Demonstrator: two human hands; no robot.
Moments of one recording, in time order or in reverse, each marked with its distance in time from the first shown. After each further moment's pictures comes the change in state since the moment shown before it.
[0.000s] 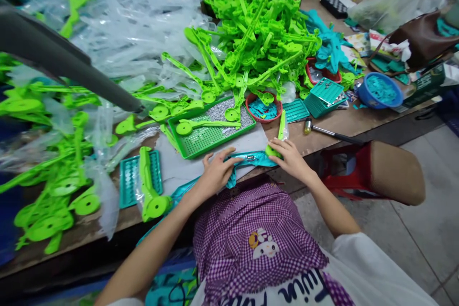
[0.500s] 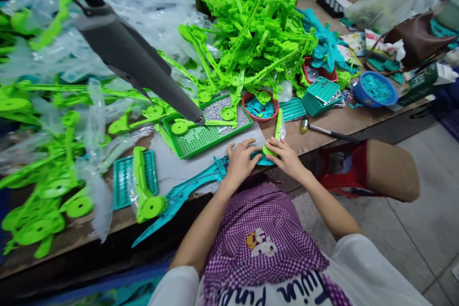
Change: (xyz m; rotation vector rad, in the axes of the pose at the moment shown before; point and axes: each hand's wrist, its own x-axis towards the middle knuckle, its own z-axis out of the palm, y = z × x) left_hand 0.060 0.071 0.026 -0.162 0.126 -0.133; right_hand -0.006 0.012 0.013 0.099 0.069 -0.028
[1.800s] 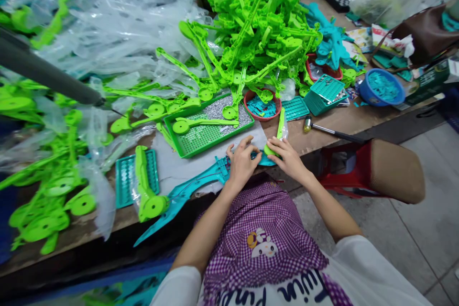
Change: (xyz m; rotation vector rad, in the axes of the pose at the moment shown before) left_hand -0.004 -0.004 0.013 -0.041 0.149 -0.086; right_hand 0.000 -0.005 -0.001 -0.013 -0.023 0.039
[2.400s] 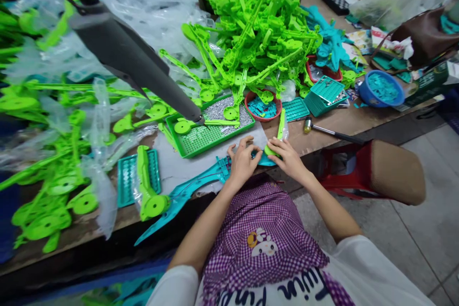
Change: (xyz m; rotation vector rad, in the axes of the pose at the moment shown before) left_hand 0.001 -0.001 -0.005 -0.010 -0.051 0.009; right_hand 0.001 -0.002 0.002 -0.003 0.012 -0.002
